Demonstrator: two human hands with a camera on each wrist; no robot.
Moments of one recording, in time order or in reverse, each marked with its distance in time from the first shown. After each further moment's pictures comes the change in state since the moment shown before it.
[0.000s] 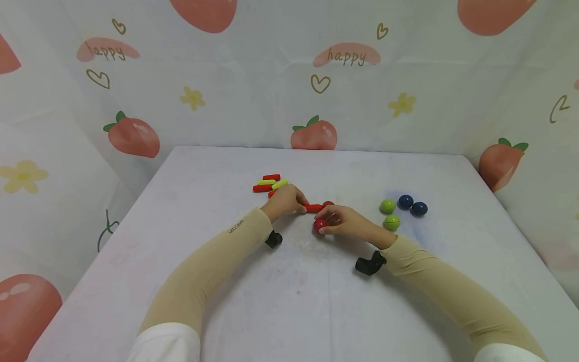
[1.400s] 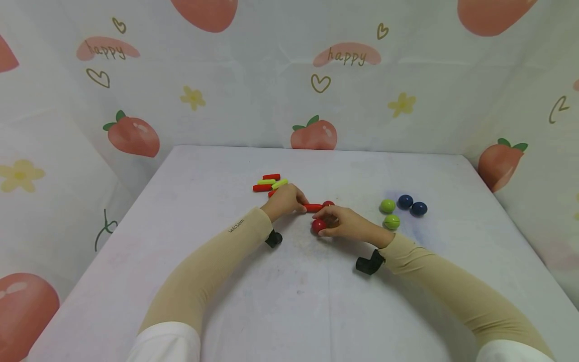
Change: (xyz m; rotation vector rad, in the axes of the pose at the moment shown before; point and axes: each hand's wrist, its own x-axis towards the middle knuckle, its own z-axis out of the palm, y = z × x) left_hand -0.001 0.001 0.000 0.015 -0.005 -0.003; right_hand -0.001 -0.004 0.002 -0.058 -0.031 0.003
